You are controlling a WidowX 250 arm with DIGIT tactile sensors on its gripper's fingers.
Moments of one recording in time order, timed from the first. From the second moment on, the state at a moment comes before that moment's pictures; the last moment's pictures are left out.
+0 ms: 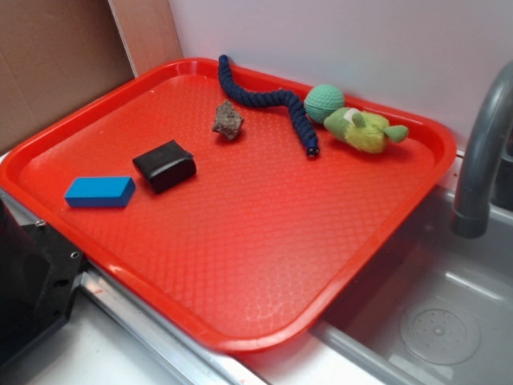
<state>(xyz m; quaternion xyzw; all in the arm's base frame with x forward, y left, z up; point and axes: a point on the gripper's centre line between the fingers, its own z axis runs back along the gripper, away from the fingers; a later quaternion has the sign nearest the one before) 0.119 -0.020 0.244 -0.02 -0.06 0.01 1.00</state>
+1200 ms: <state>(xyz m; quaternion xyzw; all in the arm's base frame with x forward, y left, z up) 0.276 0.023 0.082 -0.11 -0.06 0.26 0.96</state>
